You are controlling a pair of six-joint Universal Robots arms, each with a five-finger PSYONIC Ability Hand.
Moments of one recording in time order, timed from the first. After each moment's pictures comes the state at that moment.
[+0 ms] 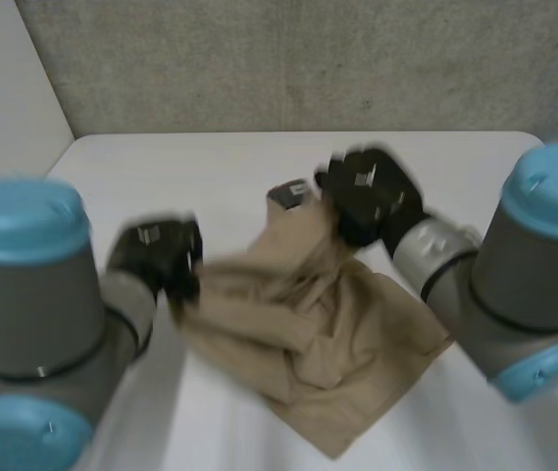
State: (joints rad) left arm 4.11 -1.85 -1.58 3.11 -1.80 3.08; right arm 2.12 -1.22 1.47 -0.20 1.38 2.74; left_hand 1.12 1.19 1.19 1.19 0.98; right_hand 0.98 1.17 1.18 1.19 0.97
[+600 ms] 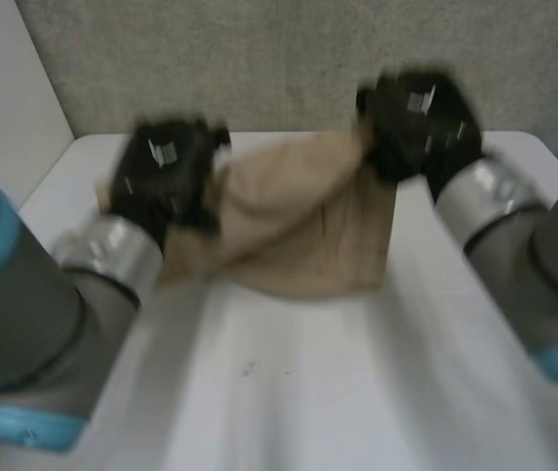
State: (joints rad) left arm 4.09 -1.74 -1.64 3.39 -1.68 3.37; right arm 2.09 -1.37 1.50 -0.21 1.46 2.86; left_hand 0.44 0.47 0.48 0.47 0.29; right_hand 0.98 1.17 1.18 1.19 0.98
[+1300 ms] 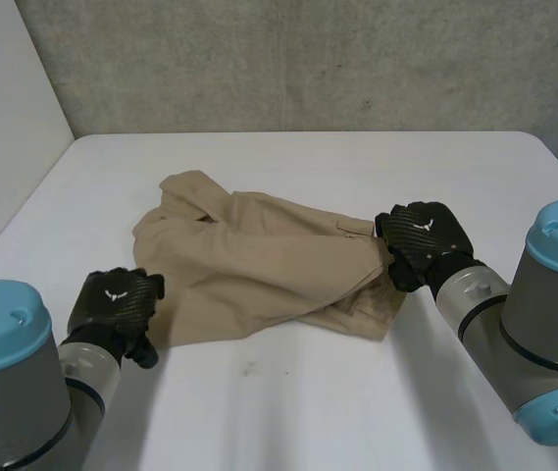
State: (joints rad) left arm 4.22 -1.76 -1.97 3.37 -1.80 3.37; right arm 2.01 -1.24 1.69 -0.24 1.48 2.86; left_hand 0.39 0.40 0.40 0.40 0.23; right_hand 0.98 1.17 1.18 1.19 0.98
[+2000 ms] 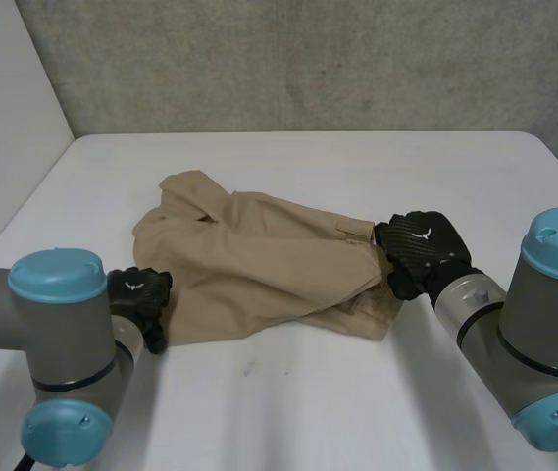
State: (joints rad) left arm 4.27 -2.08 -1.75 3.38 -1.79 3.37; right arm 2.01 -1.22 1.71 -0.24 1.47 2.86; left_hand 0.60 0.60 0.60 0.60 0.41; right_hand 0.98 1.17 1.18 1.19 0.99
